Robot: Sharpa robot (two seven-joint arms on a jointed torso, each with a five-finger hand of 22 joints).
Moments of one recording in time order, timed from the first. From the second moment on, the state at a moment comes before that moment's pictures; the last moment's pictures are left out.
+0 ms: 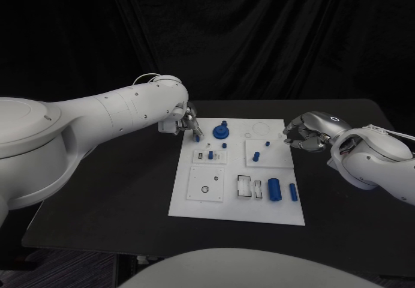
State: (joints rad) left arm 1.35 -0.40 -0.21 0.81 -0.96 0.44 -0.46; left_hand 1.23 0.16 -0.01 0.07 0.32 0.96 0.06 0.16 0.98 1.47 -0.01 1.57 1.31 1.47 -0.07 1.57 1.31 0.08 1.46 0.03 0.99 0.79; right arm 1.30 -0.88 -0.25 1.50 -1.45 -0.41 -0.14; right_hand 1.48 -0.10 0.20 0.26 0.34 0.88 0.13 0.21 0.14 1.46 0.03 1.49 1.31 1.47 -0.04 1.51 1.31 0.02 1.47 0.07 1.44 1.31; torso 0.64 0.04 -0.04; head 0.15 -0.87
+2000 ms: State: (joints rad) left arm 1.40 -0.60 -0.21 1.20 -0.96 0.35 -0.55; left_hand 1.04 -0.01 0.49 0.00 0.36 1.02 0.04 0.16 1.05 1.47 -0.03 1.57 1.31 1.47 -0.09 1.57 1.31 0.08 1.47 0.02 1.06 0.86; right arm 1.30 -0.90 -0.25 1.50 -1.45 -0.39 -0.16; right_hand 1.48 -0.10 0.20 0.25 0.35 0.88 0.13 0.21 0.14 1.46 0.03 1.49 1.31 1.47 -0.04 1.51 1.31 0.02 1.47 0.07 1.44 1.31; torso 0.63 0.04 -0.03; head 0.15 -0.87
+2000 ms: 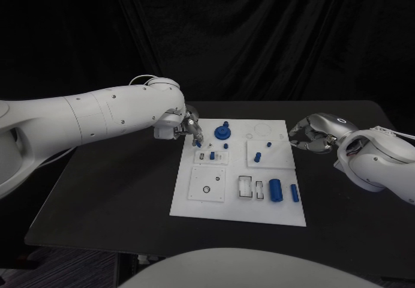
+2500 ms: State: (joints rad) left arm 1.40 -0.62 -0.21 1.26 -0.96 0.33 -0.59; left_hand 1.04 -0.02 0.48 0.01 0.35 1.02 0.04 0.16 1.05 1.47 -0.03 1.57 1.31 1.47 -0.09 1.57 1.31 0.08 1.47 0.02 1.06 0.86; right arm 1.30 -0.91 -0.25 1.51 -1.45 -0.39 -0.16; right_hand 1.48 -0.10 0.20 0.25 0.35 0.88 0.13 0.21 0.14 1.46 0.03 1.49 1.31 1.47 -0.04 1.51 1.31 0.02 1.47 0.07 1.44 1.31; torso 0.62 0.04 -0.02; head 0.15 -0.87
